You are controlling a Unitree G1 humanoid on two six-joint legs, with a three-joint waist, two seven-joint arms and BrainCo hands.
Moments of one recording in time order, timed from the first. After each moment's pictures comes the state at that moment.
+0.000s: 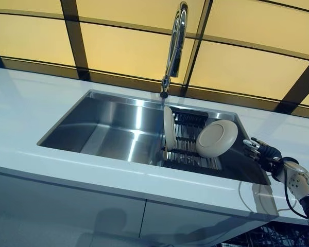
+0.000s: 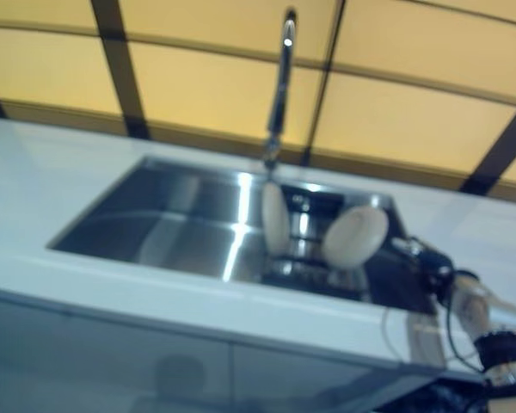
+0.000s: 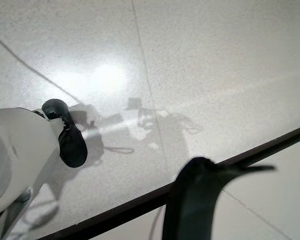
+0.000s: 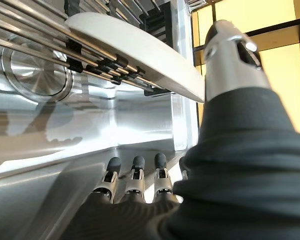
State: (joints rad) left arm 0.00 0.38 -0.21 1.13 -0.13 0.13 -0.09; right arm -0.63 -0.88 0.06 0.64 0.98 0.36 0.09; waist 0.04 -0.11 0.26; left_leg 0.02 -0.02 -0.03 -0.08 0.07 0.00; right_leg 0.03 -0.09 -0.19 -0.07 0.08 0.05
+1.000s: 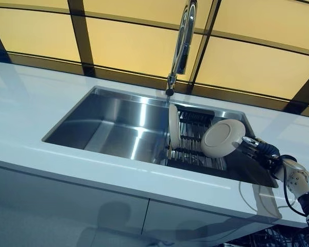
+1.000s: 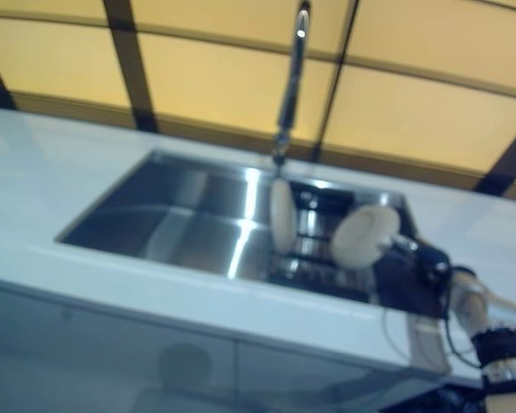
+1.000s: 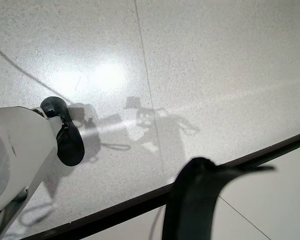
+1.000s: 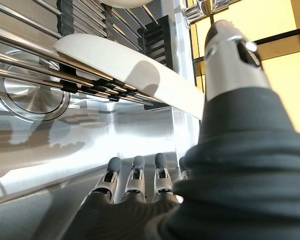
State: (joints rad) left arm 0.00 0.38 -0.22 1.13 -0.14 0.11 -0.09; right arm -0.65 -0.87 0.06 0.65 1.01 0.36 0.08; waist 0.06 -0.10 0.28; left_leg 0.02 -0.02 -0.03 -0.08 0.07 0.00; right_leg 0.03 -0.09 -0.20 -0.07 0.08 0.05
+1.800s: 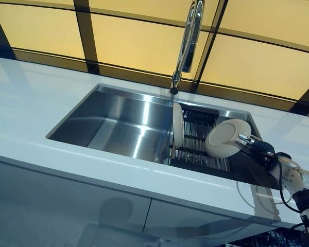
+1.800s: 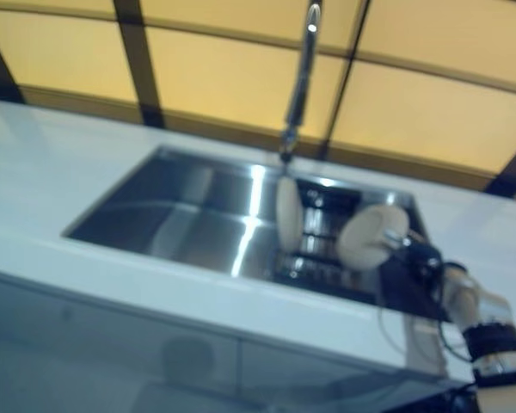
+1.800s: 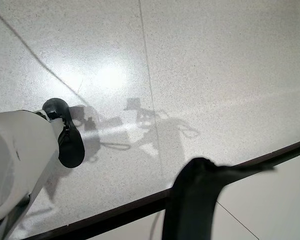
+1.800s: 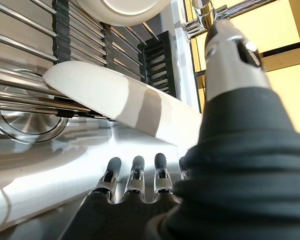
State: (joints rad) left arm 0.00 0.38 -0.22 1.13 -0.15 0.11 -0.09; right arm -0.69 -0.84 0.07 0.66 1.02 0.36 0.08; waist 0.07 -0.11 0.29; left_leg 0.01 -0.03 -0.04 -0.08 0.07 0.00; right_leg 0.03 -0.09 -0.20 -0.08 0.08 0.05
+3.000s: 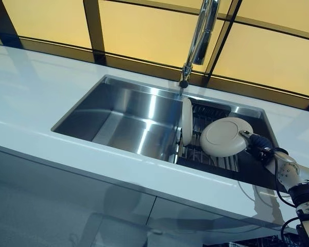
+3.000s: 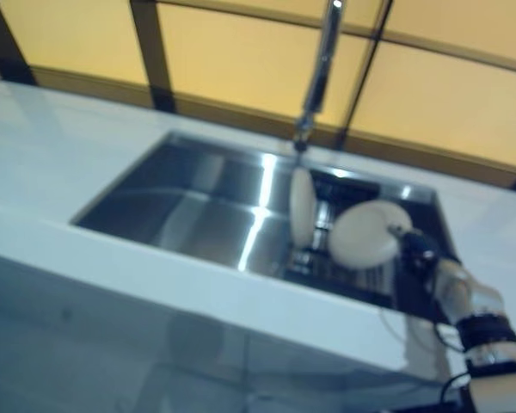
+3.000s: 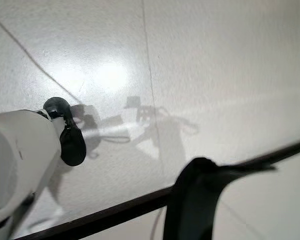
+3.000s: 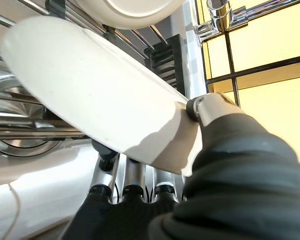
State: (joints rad) left arm -0.01 0.38 -0.23 1.12 -0.19 0.09 -0.08; right arm -0.75 -0.82 0.09 0.69 0.99 0.33 0.01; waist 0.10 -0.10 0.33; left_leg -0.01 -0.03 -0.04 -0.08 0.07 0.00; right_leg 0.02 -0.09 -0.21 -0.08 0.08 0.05
